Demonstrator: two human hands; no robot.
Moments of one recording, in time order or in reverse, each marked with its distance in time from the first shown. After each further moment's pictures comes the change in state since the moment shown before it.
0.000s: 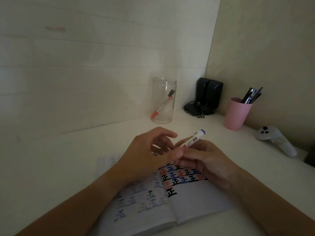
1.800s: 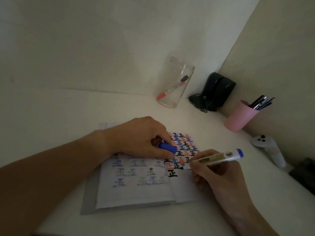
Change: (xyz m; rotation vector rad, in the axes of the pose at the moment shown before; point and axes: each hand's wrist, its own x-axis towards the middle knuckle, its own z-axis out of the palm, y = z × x) left_hand -0.003 -0.029 -0.024 0.472 -0.300 0.268; right_hand -0.060 0.018 0.033 -0.475 0.418 -0.136
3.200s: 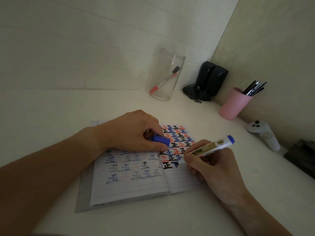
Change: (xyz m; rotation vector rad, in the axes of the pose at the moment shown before) left_hand 0.001 0.003 -0.004 -0.037 -0.062 -0.010; right_hand -0.002 -0.001 -0.003 -0.125 -0.029 -0.075
